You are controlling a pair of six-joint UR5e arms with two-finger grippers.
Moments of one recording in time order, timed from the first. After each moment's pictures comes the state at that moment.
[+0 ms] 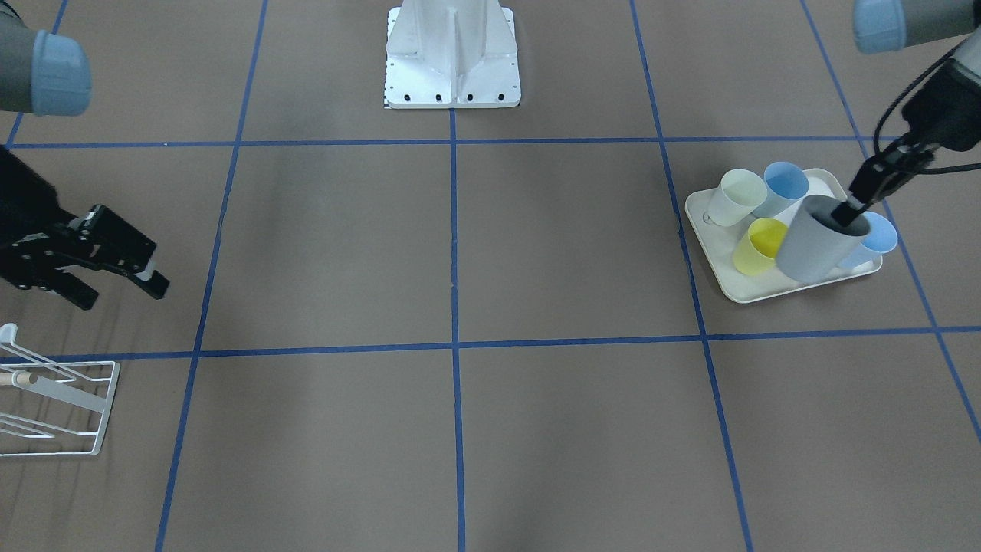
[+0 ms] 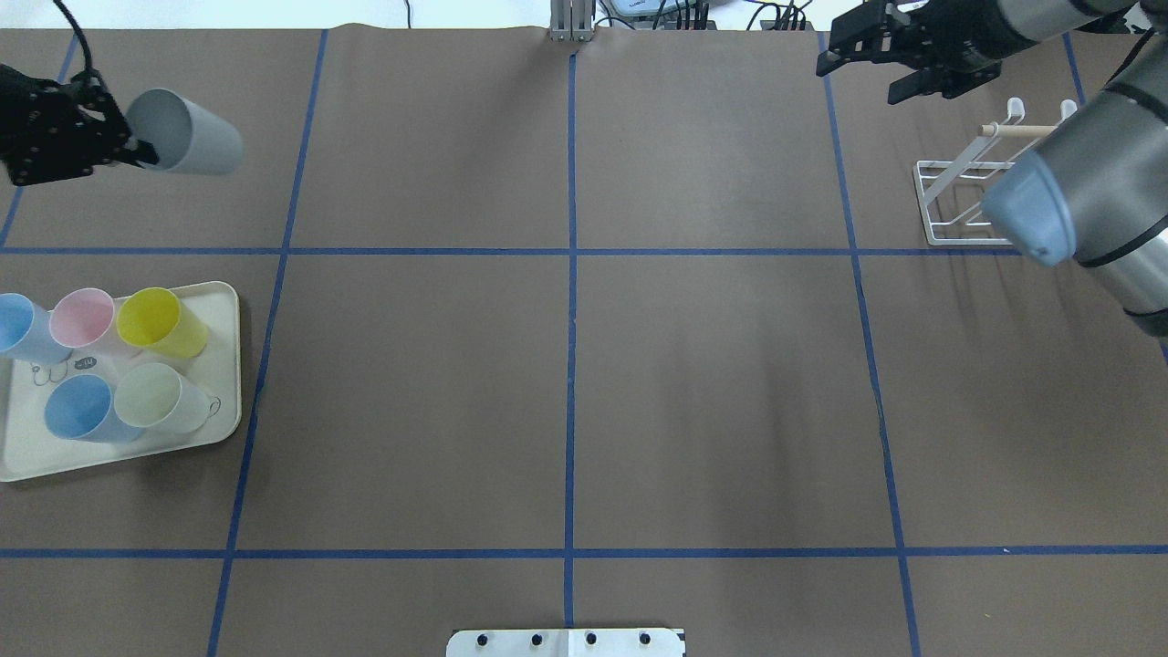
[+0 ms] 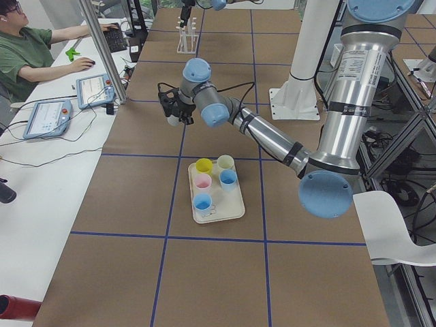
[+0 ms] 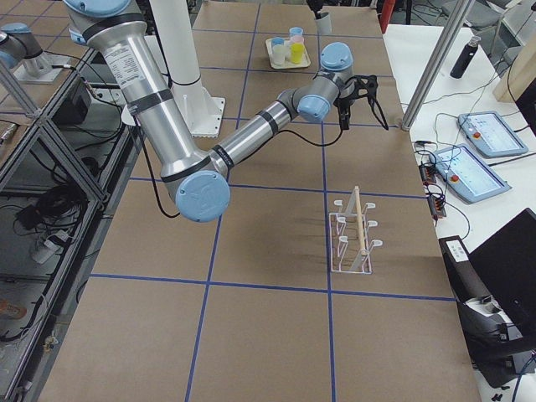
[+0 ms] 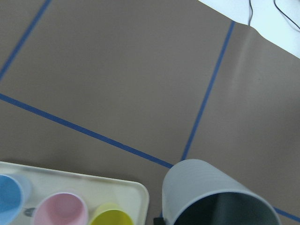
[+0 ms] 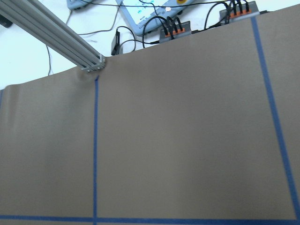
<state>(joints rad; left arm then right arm) -1.09 -1.77 -1.95 -2.05 -2.18 -1.57 1.06 -1.10 1.75 -1.11 2.17 1.21</state>
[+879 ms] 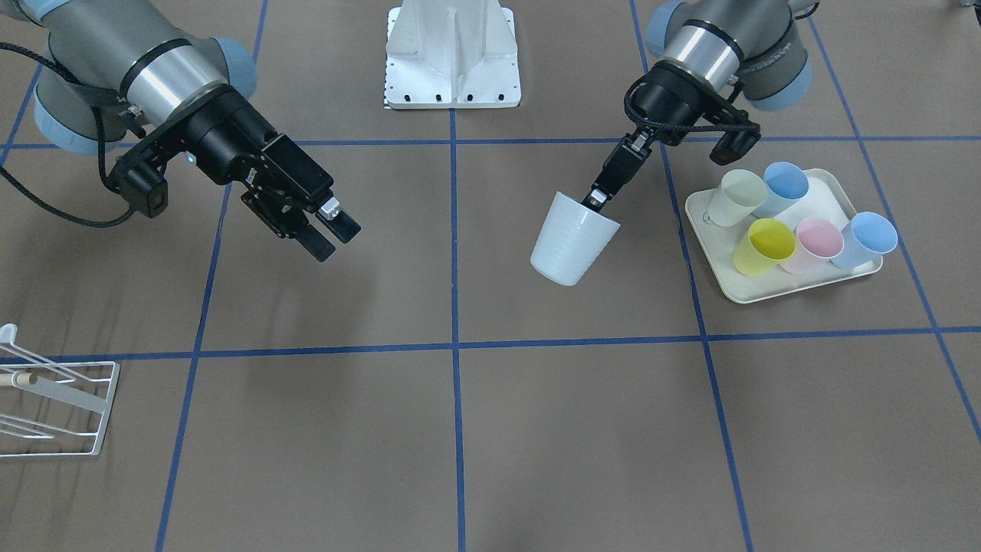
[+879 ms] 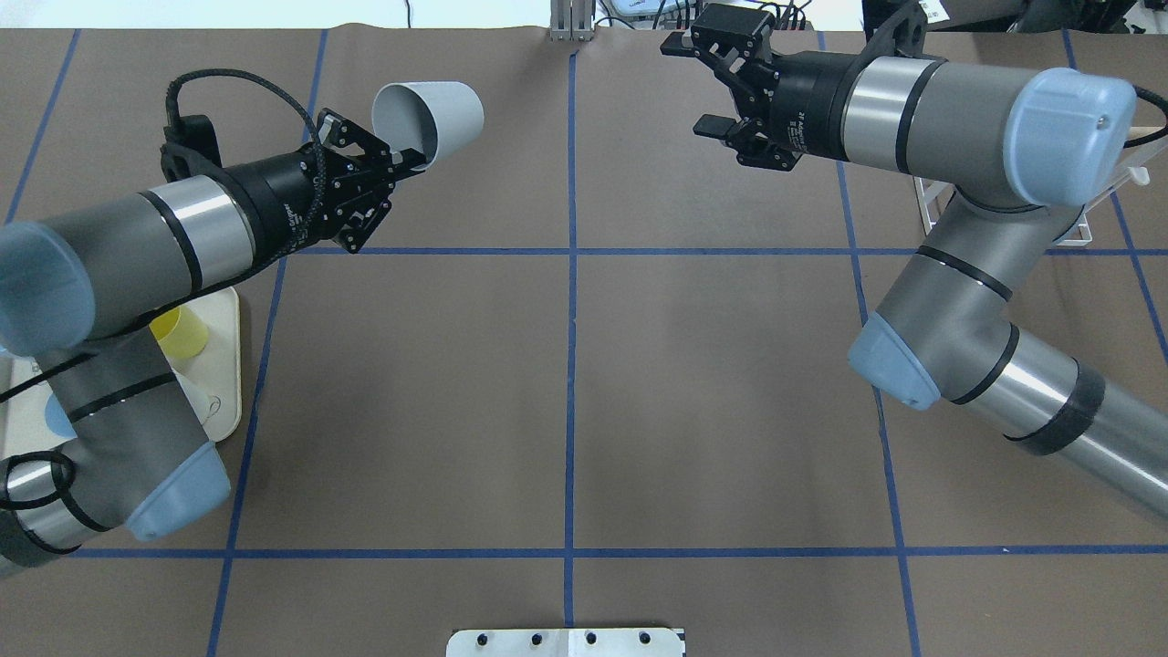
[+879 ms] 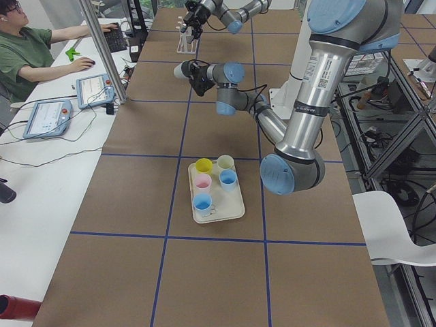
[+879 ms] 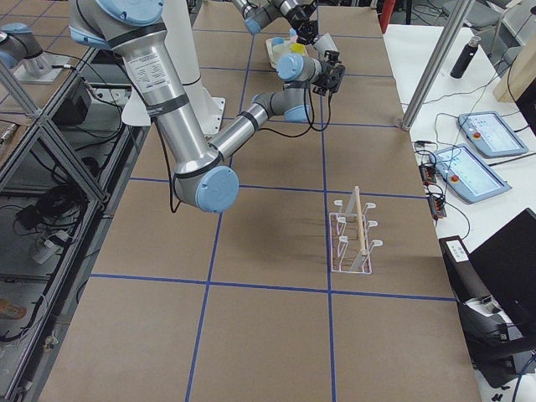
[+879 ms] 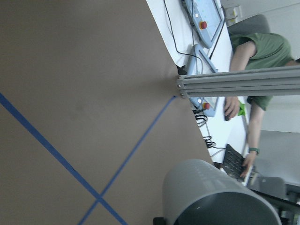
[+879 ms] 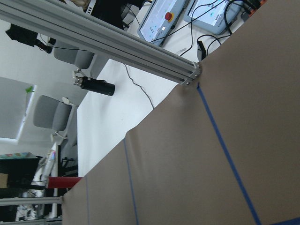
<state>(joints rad) -0.63 -1.91 -1.83 -2.69 -1.46 -2.35 0.79 -1.10 1.75 -0.51 1.74 1.99</state>
